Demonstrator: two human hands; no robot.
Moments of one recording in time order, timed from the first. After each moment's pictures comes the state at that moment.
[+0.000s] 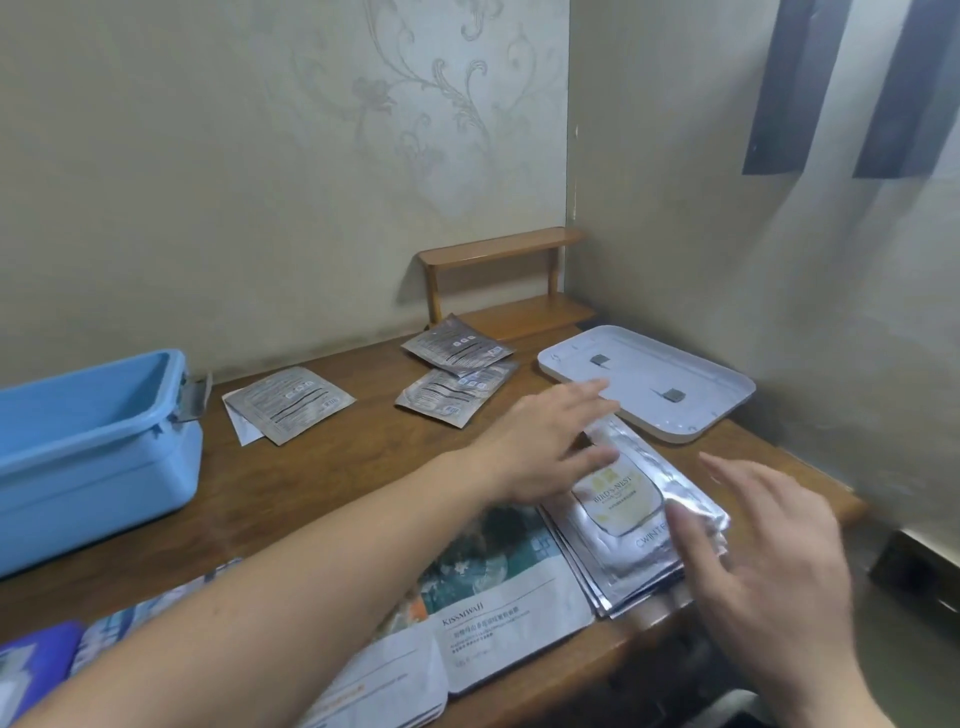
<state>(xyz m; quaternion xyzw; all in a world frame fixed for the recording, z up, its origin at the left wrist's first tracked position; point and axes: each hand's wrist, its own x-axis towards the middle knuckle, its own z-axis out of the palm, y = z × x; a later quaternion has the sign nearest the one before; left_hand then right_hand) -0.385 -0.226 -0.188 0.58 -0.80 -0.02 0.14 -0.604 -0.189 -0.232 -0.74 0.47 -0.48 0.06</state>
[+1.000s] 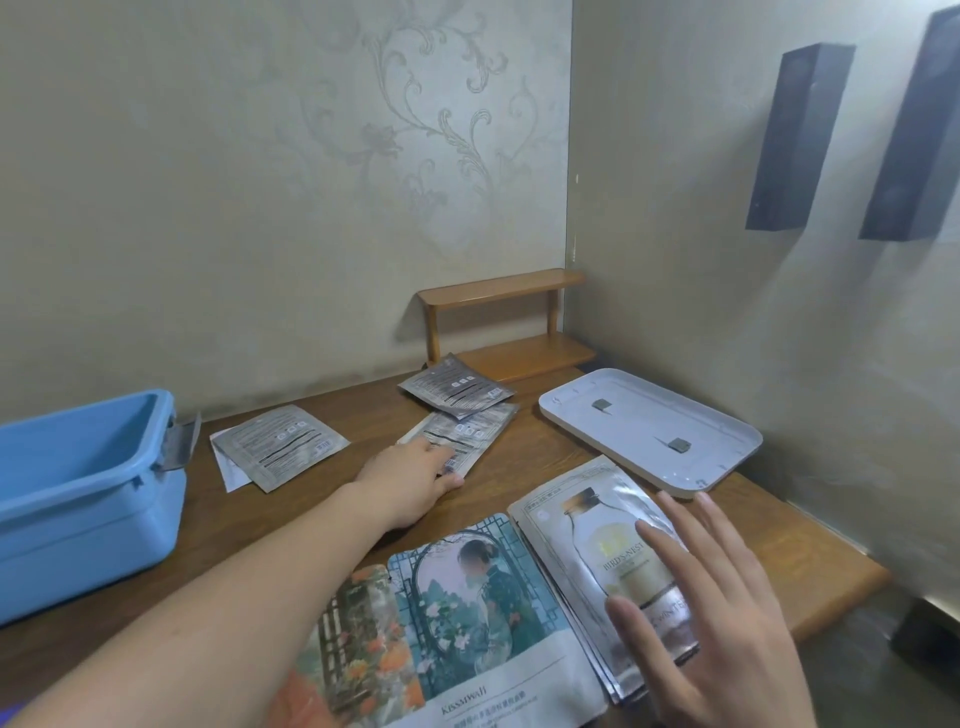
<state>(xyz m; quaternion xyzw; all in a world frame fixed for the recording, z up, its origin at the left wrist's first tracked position) -0.255 -0.234 -0.212 0.77 -0.63 0.00 -0.04 -0.574 -0.202 -0.251 -0.80 0.36 -0.48 0.00</state>
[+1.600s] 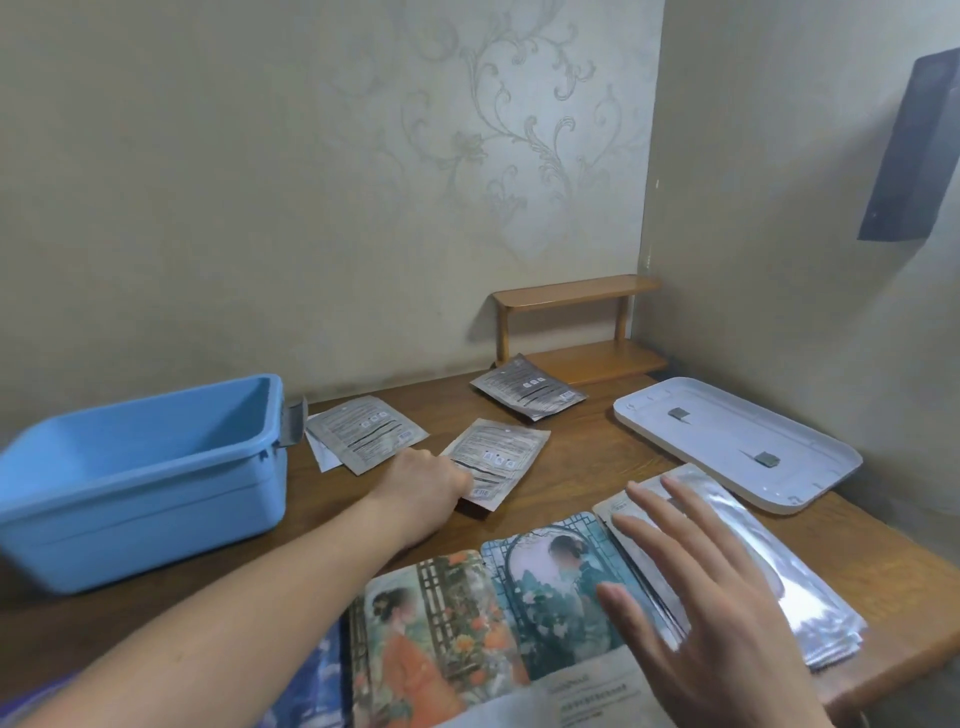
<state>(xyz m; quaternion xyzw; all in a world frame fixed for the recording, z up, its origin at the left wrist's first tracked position) -0.225 -0.163 -0.200 0.71 -0.67 0.17 -0.16 -0.512 -0.173 -0.221 -0.86 0.26 -0.44 0.00</state>
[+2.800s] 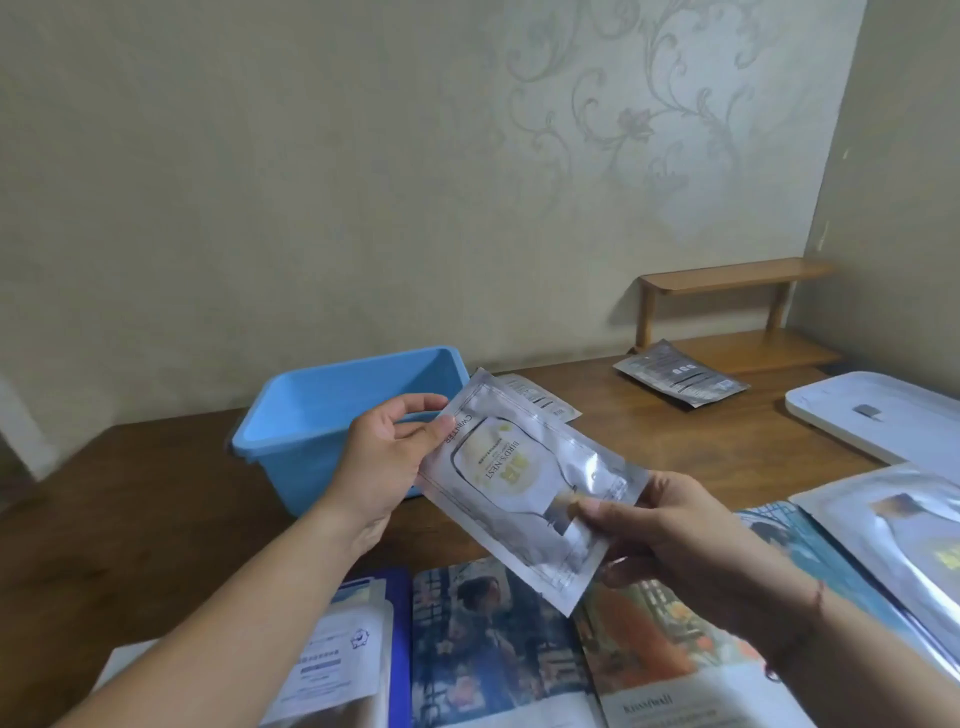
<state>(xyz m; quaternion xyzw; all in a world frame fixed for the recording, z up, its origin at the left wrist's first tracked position) -0.160 0.026 -0.140 0.64 -0.30 -0.20 0.68 -0.370 -0.101 -0.163 -0.64 0.21 -0.16 0.72</state>
